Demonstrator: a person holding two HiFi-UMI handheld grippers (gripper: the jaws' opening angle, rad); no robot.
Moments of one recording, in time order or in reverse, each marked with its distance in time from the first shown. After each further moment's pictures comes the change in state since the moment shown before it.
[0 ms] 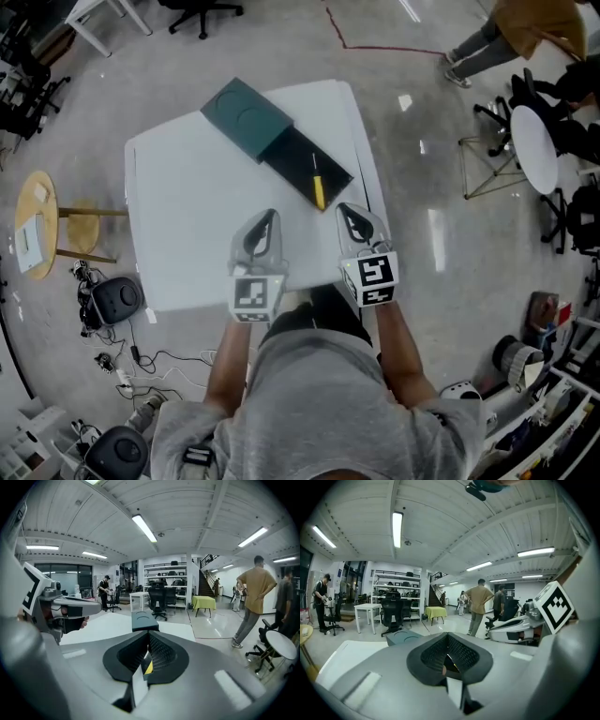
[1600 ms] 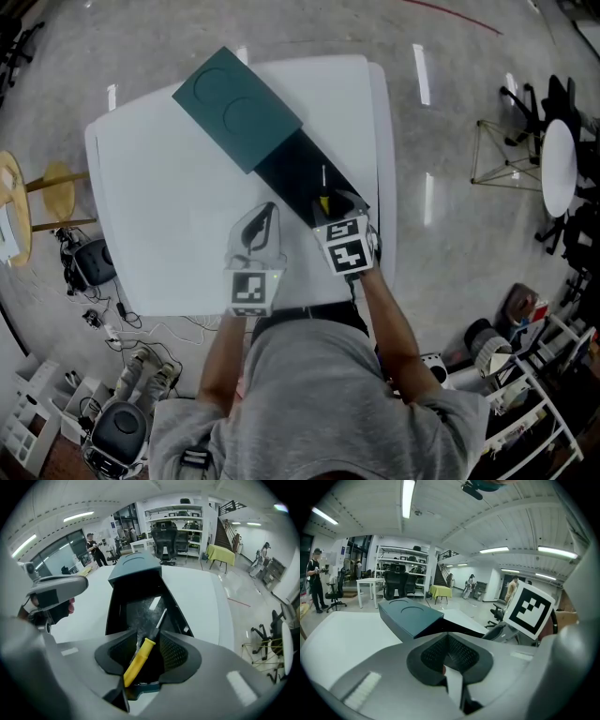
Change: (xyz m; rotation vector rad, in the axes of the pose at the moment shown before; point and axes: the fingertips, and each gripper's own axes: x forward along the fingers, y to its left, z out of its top) left arm 0.127 0.060 -0.100 -0.134 0.255 0.030; right arm 0.181 -0.025 -0.119 0.045 0.679 0.141
